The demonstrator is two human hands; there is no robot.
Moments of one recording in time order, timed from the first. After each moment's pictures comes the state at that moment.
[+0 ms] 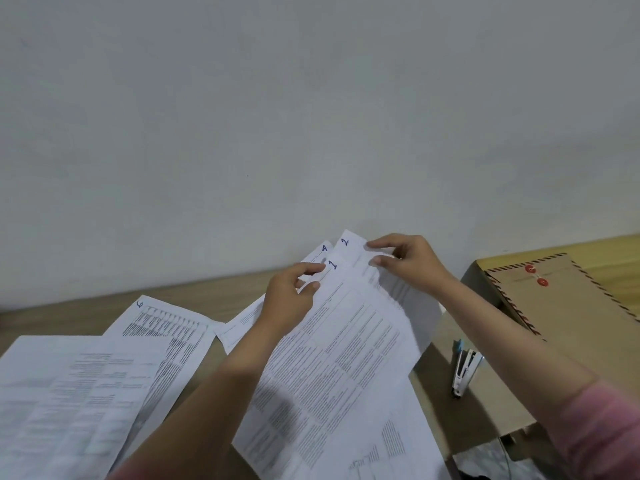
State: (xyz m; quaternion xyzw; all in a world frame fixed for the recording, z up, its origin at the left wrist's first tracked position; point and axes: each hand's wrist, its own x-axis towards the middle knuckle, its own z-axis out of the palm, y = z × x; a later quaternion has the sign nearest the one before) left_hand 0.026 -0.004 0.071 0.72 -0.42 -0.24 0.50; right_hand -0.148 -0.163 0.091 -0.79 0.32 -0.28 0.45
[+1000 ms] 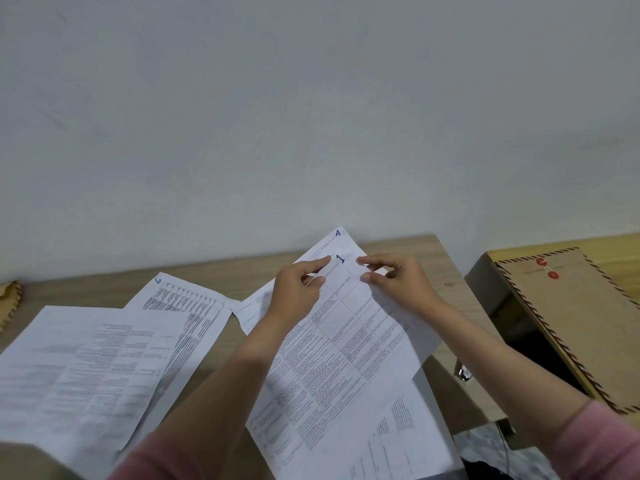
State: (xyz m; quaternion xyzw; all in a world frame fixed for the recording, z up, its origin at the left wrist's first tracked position) left_hand 0.029 0.014 0.053 0.72 -0.37 -0.27 0.53; right_hand -0.133 -0.104 0.061 -0.75 0.35 -0.28 0.49
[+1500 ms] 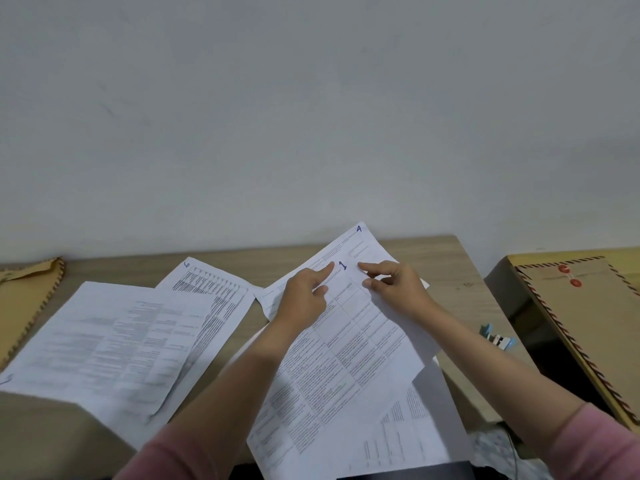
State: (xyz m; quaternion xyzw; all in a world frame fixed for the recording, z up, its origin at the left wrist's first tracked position) left_hand 0.038 0.049 0.043 0.79 -0.43 -0.22 0.38; right_hand -0.110 -0.073 0.047 -0.73 0.35 -0.23 0.54
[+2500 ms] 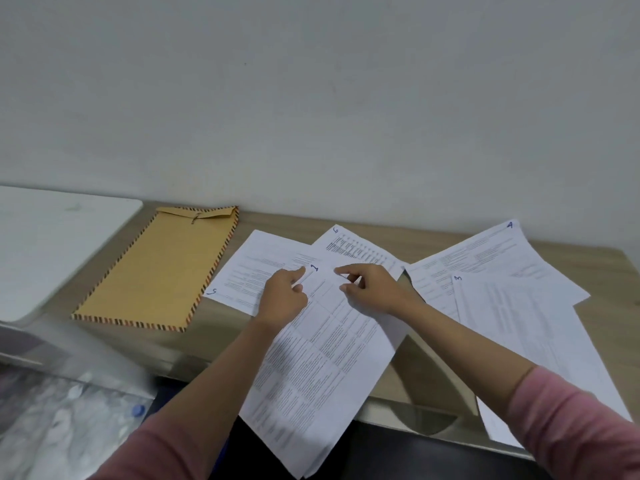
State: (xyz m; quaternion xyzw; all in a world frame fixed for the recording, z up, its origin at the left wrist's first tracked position) left_hand 0.189 0.311 0.067 0.86 -0.20 -0.20 0.42; right_hand 0.098 0.141 0.043 -0.87 0.20 -0.05 0.45
